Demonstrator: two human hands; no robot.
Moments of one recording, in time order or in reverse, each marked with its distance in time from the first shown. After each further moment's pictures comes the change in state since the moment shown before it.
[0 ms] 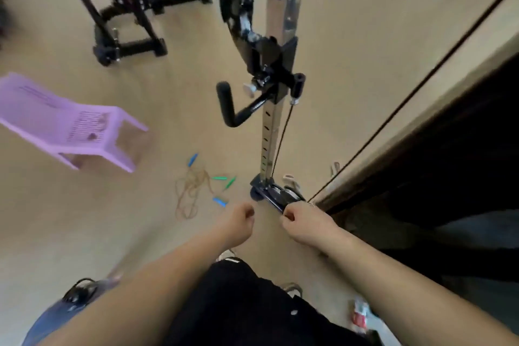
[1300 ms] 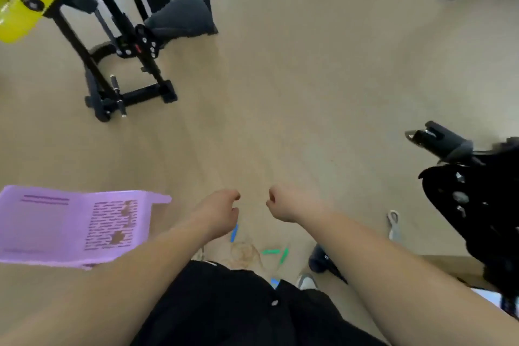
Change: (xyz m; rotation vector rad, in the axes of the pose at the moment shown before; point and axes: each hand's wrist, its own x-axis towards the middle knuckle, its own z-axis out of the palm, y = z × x) left_hand 0.350 -0.255 -0.440 0.264 -0.025 0.116; right_hand 0.442 -0.417 -0.124 -0.289 -0.005 0.076
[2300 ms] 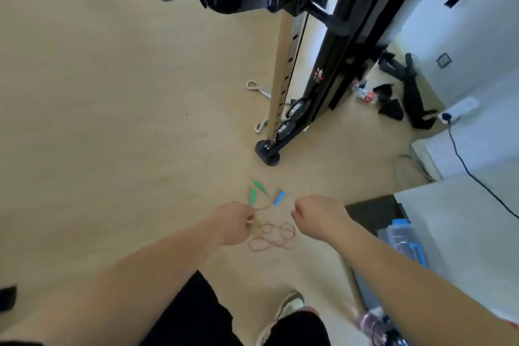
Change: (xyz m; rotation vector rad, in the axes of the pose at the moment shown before) left_hand 0.017 -0.012 0.071 0.990 -0.638 1.083; right_hand -0.137 -0.142 0.231 0.806 0.211 1.037
